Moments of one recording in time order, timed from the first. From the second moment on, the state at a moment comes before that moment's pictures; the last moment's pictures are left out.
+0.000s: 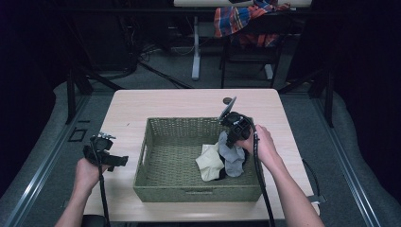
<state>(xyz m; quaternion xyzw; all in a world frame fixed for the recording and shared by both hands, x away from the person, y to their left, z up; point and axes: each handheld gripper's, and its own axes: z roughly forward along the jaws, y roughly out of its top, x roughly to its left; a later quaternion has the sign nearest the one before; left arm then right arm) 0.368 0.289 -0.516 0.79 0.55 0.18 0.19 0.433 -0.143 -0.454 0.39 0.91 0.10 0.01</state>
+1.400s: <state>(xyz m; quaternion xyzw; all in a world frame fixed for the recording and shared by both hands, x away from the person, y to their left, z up) 0.368 0.289 -0.515 0.79 0.55 0.18 0.19 0.429 -0.150 -0.437 0.39 0.91 0.12 0.02</state>
